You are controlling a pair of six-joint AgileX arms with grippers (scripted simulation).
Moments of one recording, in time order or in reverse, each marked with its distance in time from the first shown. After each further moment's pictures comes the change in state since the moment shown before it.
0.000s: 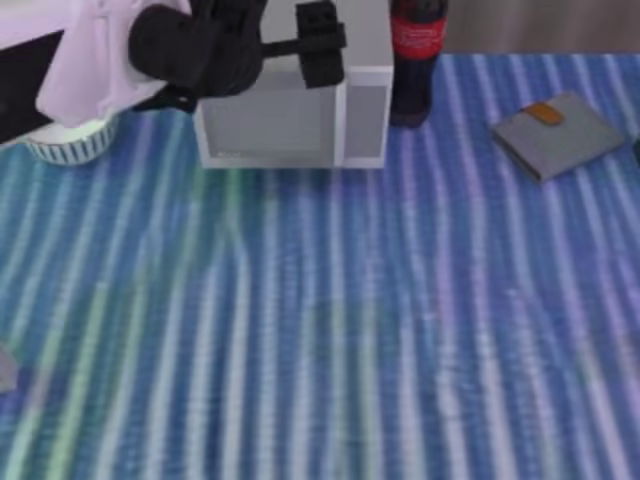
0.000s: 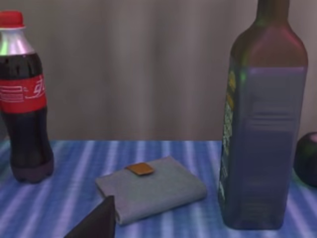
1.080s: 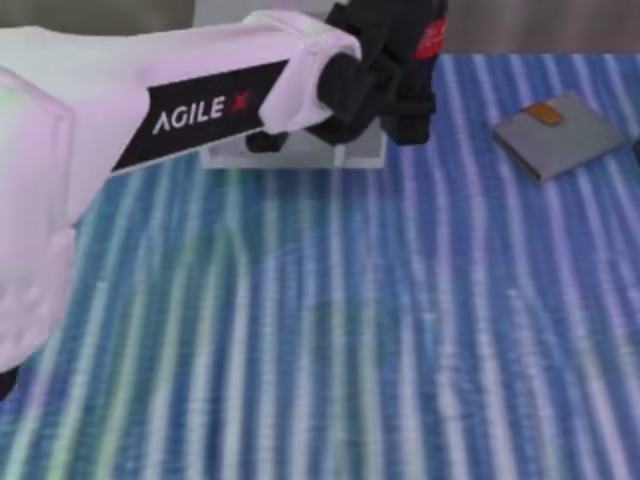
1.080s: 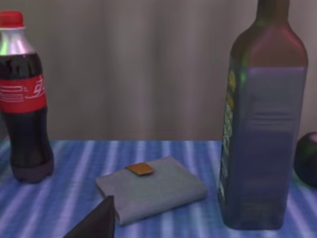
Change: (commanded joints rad) left arm -0.089 0.481 0.335 -0.053 -0.058 -0.065; right arm 0.000 0.000 0.000 0.000 0.000 0.000
